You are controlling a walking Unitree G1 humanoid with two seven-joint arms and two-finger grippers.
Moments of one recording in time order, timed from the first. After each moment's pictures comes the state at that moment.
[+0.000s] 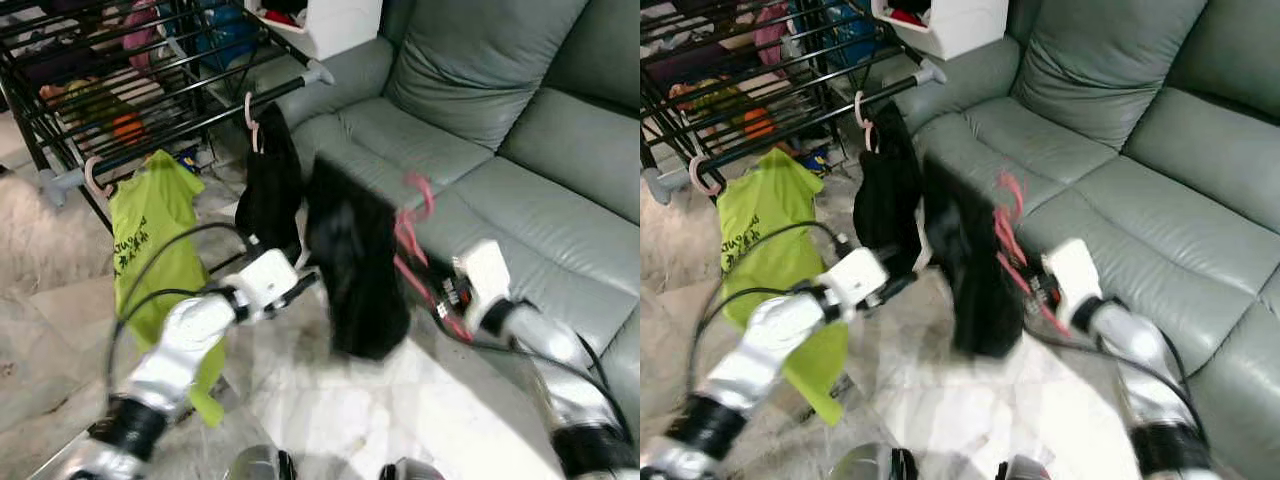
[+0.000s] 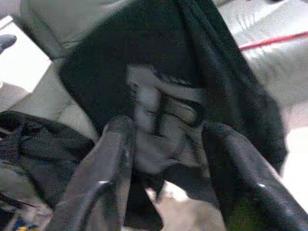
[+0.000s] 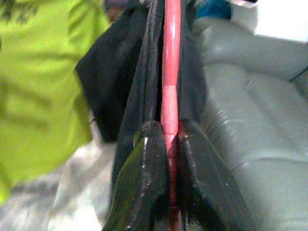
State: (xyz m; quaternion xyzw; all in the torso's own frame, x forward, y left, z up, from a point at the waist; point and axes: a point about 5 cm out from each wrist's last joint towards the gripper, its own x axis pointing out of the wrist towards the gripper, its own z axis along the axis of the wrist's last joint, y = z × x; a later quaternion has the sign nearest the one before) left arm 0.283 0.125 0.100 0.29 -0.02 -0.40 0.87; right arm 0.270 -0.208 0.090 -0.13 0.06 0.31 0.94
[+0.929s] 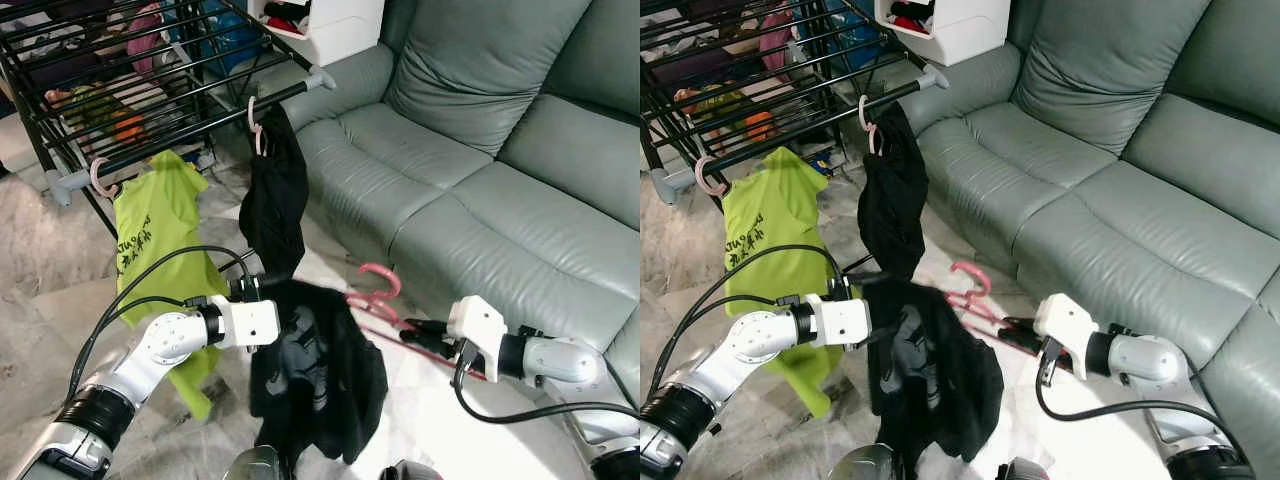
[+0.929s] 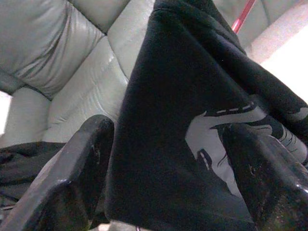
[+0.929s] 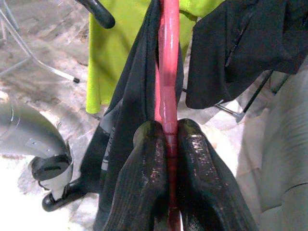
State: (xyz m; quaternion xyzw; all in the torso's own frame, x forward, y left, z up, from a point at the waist) left arm 0.275 0.146 0.072 0.42 -0.02 -0.50 0.76; right arm 0.237 -0.206 0.082 -0.20 0.12 0.50 0.83
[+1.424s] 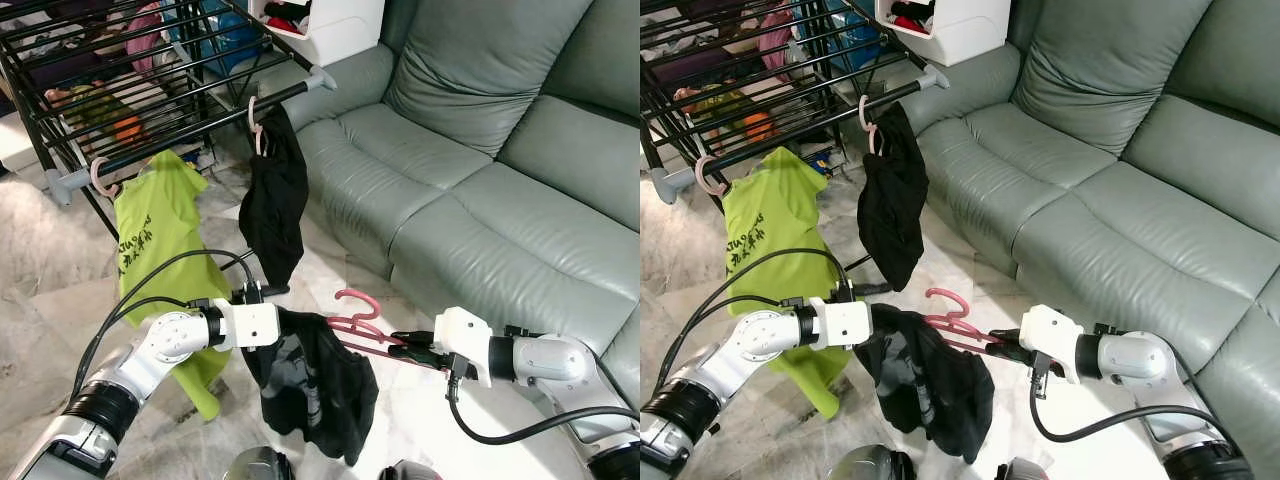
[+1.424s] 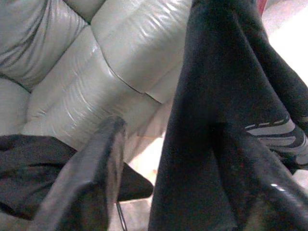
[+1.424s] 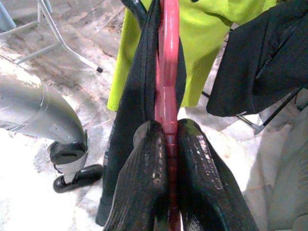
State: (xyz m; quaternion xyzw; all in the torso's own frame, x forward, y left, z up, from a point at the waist) left arm 0.278 0.148 0.064 0.41 0.02 -0.51 0.75; right arm 0.233 -0.192 0.085 -0.23 0.12 0.56 0.79
